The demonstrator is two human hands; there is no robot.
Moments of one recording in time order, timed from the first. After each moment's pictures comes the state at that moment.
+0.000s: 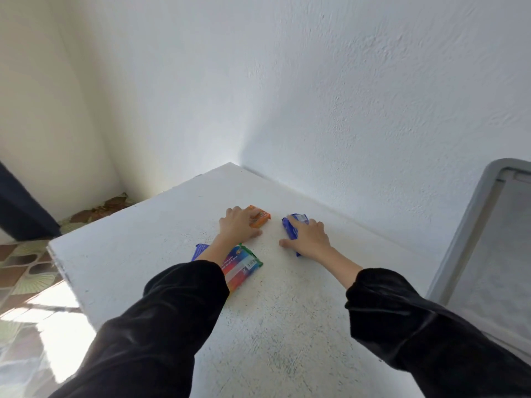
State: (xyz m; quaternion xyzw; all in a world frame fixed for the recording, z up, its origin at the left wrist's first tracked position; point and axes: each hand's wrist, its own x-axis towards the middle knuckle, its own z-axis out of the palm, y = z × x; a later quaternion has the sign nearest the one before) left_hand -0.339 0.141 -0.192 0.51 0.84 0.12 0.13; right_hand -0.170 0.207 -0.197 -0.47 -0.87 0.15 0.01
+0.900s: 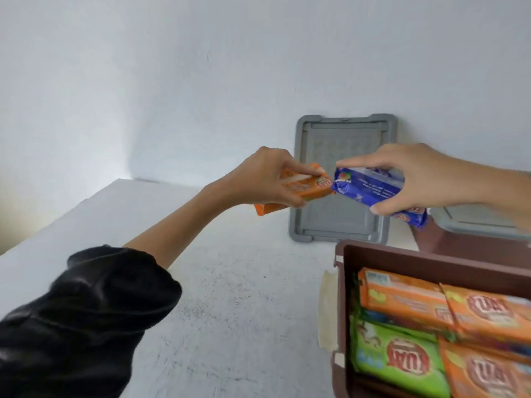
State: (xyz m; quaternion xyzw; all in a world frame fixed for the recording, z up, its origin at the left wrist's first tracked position) left_hand -0.067 0.064 -0.005 0.86 0.46 0.17 0.11; right_hand 0.172 0.039 0.028 -0.51 -0.85 0.09 0.07
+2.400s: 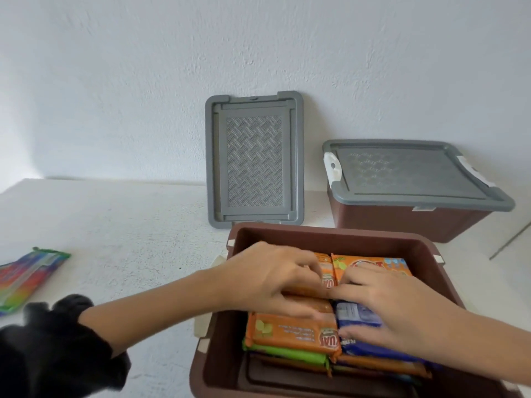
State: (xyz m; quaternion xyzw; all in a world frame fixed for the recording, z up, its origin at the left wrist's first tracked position) left_hand 0.078 -0.013 -0.090 0.98 0.19 0.09 0.07; right_hand 0.289 -0.076 -0.083 -0.46 -0.89 0.08 -0.01
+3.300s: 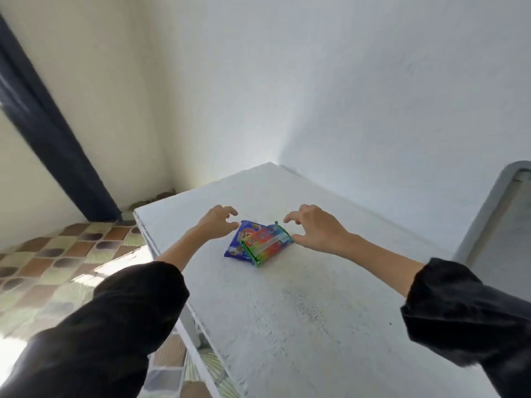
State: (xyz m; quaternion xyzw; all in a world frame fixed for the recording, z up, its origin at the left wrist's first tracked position) left_hand -0.368 -0.020 -0.155 0.45 0.86 0.19 0.15; right_hand -0.152 0.088 -0.109 -0.22 -0.97 0.05 0.05
